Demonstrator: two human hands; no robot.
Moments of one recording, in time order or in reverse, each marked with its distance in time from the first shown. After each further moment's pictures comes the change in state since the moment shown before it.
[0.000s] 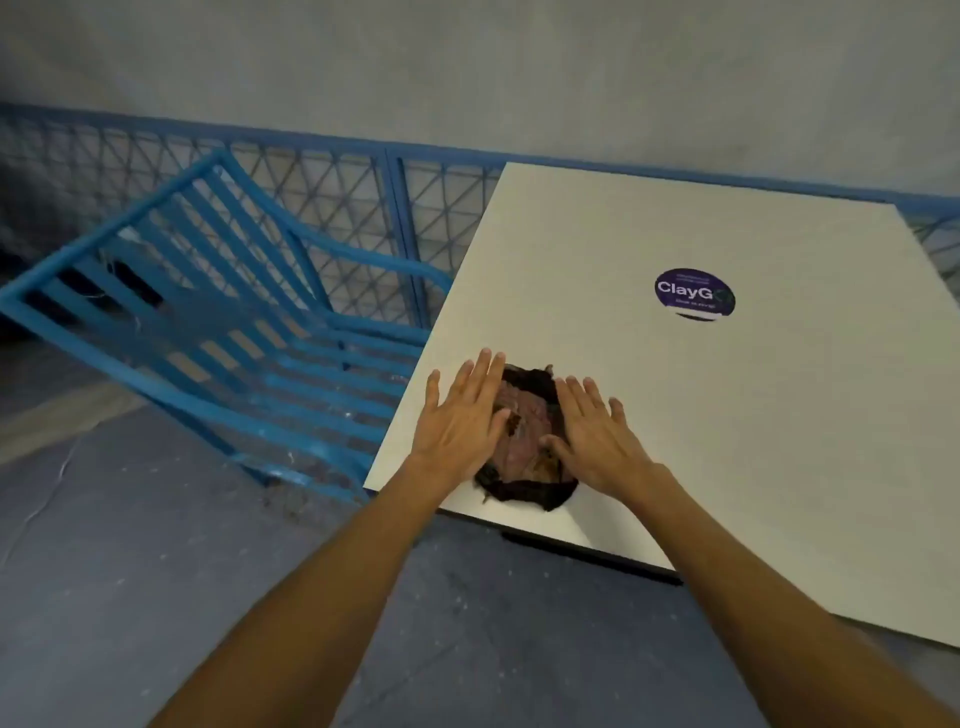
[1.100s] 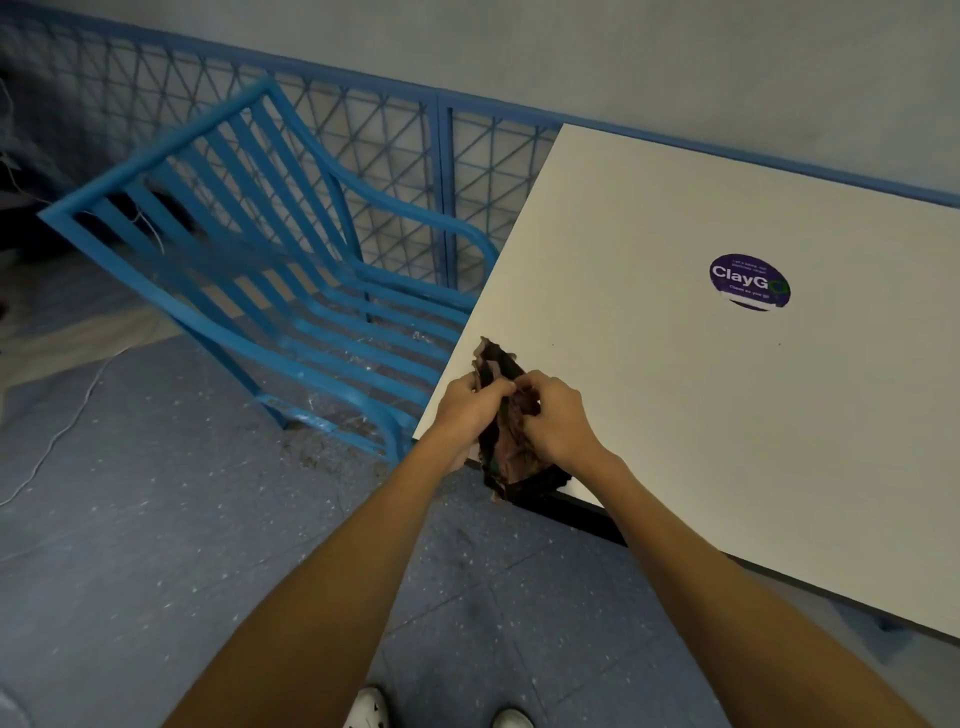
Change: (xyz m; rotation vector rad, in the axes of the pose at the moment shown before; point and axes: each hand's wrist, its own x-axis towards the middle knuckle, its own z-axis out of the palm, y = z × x) left_hand -0.035 -0.028 -0.013 -1.473 -0.127 -0.825; right_hand 0.004 -0.108 0.002 0.588 0.060 0.021
